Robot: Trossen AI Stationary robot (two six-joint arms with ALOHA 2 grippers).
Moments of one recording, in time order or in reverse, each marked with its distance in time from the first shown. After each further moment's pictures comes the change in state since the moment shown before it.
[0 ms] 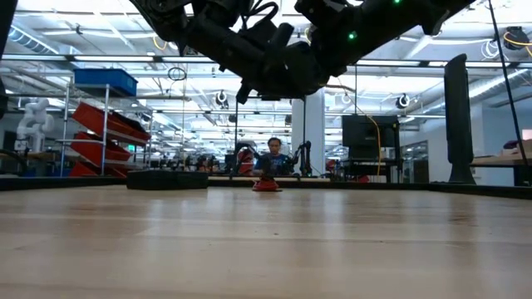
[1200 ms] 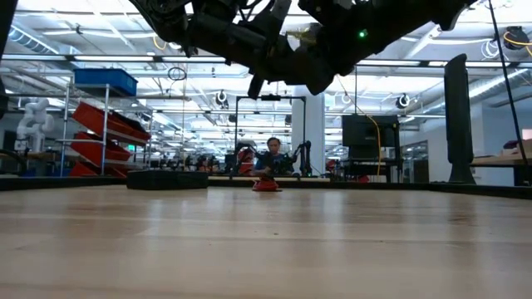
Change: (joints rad) left arm 0.025 -0.002 0.003 0.103 0.189 -0.092; right arm 0.052 0.000 -0.002 -0.062 0.025 -0.014
